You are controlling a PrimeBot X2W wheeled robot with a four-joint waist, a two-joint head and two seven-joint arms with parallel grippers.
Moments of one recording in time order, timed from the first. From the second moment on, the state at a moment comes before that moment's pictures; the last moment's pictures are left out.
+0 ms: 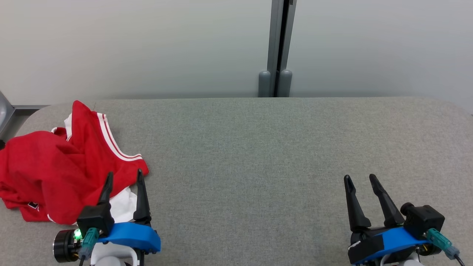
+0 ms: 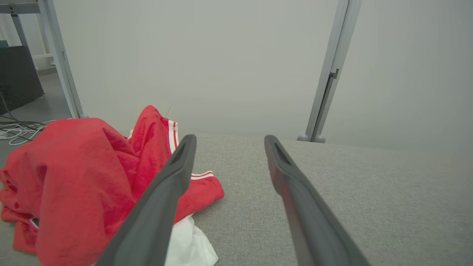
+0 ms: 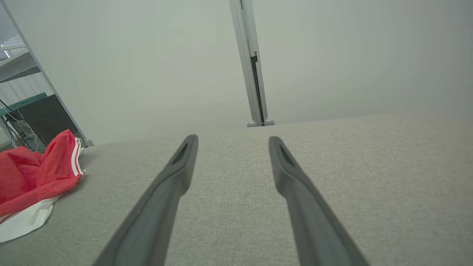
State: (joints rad) left arm -0.12 0.05 -0.04 0.37 -0.15 -0.01 -0.25; right arm -0.08 -0.05 0.05 0.27 0.27 0.13 -0.25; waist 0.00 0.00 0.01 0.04
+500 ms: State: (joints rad) left arm -0.13 0.05 -0.04 0.39 -0.10 0.00 -0.26; right arm -0.09 -0.05 0.05 0.28 0.23 0.13 -0.26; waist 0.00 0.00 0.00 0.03
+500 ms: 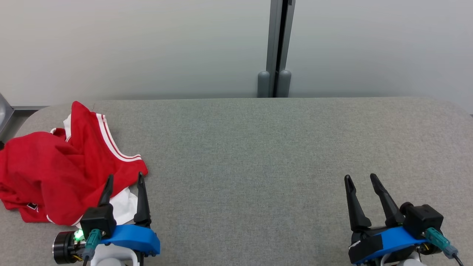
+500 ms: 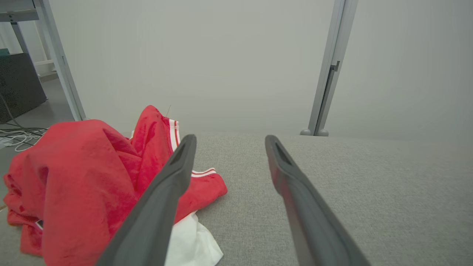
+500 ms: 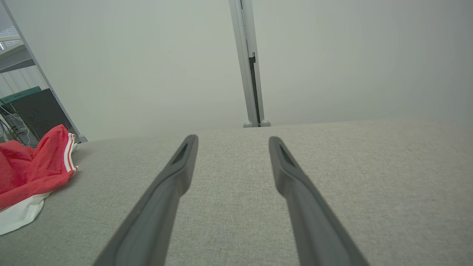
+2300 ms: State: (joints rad) left arm -0.12 0.08 0.01 0.40 -0.09 0.05 -0.26; right arm -0.09 -0.05 0.03 0.32 0.20 0.13 -0.26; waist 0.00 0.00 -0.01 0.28
